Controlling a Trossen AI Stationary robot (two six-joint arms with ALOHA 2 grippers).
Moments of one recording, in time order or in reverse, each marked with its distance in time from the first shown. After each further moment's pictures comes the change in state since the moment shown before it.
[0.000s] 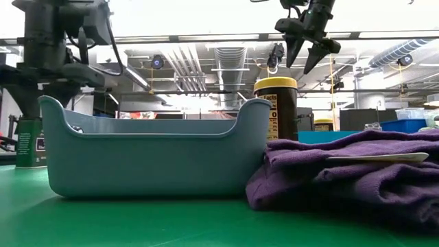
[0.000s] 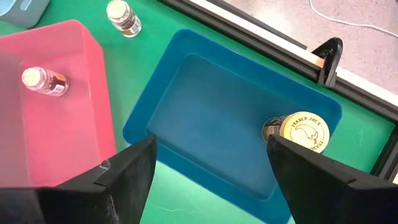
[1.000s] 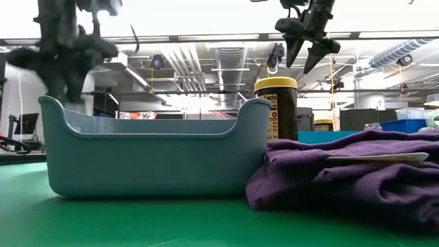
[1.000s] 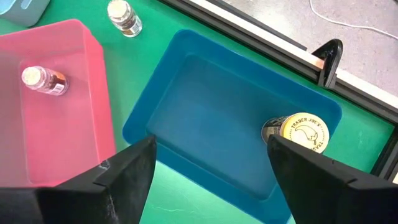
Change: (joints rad) left arm 0.006 0.023 0.207 -0.059 -0.045 0.152; right arm 0.000 -0.001 0.000 0.001 0.001 -0.008
